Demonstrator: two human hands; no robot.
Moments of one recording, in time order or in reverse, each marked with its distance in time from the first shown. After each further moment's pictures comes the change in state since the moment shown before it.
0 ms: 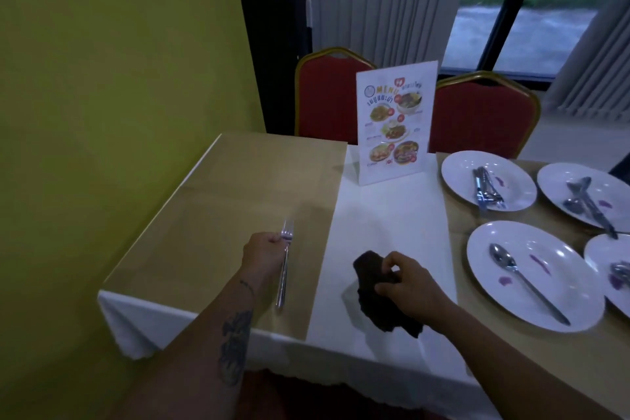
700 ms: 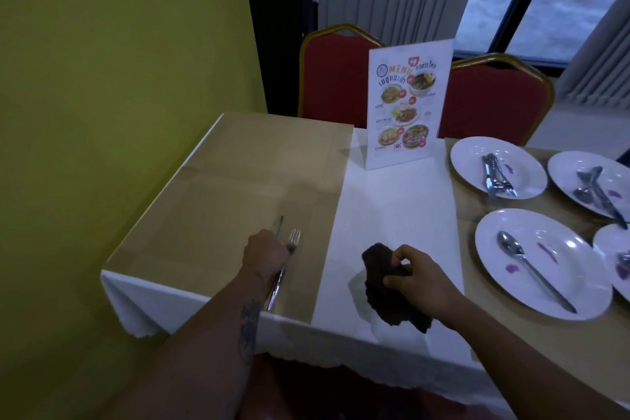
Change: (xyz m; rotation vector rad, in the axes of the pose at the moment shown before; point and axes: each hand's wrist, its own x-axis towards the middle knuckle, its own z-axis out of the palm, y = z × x) left_hand -0.007 -0.016 0.002 0.450 0.032 -0.004; right_hand -0.007 0.005 0.007 0.063 -0.042 0.035
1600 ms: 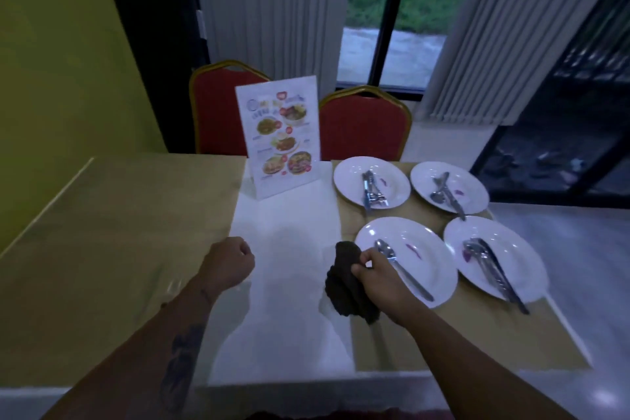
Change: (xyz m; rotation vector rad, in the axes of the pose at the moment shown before) left_hand -0.030 0.143 0.047 0.047 -0.096 0.377; right_hand -0.021 0.065 -0.102 0.238 0.329 0.161
